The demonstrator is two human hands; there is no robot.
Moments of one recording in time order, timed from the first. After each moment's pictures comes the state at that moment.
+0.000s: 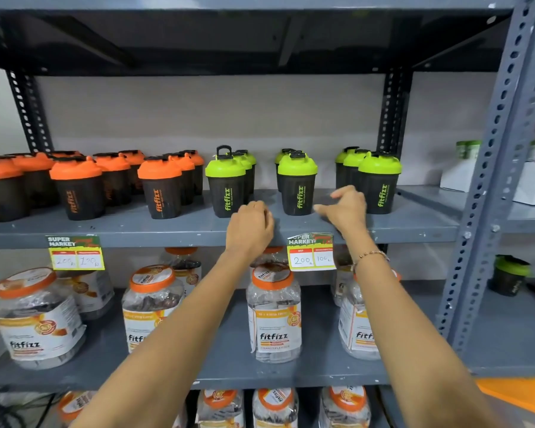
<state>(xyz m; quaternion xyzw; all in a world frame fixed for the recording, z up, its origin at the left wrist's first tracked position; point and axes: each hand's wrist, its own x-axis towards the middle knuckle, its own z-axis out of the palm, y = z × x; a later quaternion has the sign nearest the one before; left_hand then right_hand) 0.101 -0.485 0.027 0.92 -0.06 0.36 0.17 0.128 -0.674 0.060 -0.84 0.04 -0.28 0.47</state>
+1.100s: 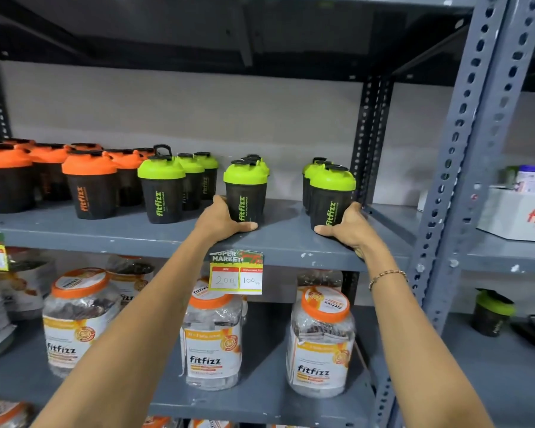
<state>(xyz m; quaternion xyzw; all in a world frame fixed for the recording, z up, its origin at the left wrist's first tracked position) 0.165 -0.553 0.055 0.91 0.05 0.21 0.36 0.189 -0.816 0.061 -0.86 -0.07 -0.13 0.49</state>
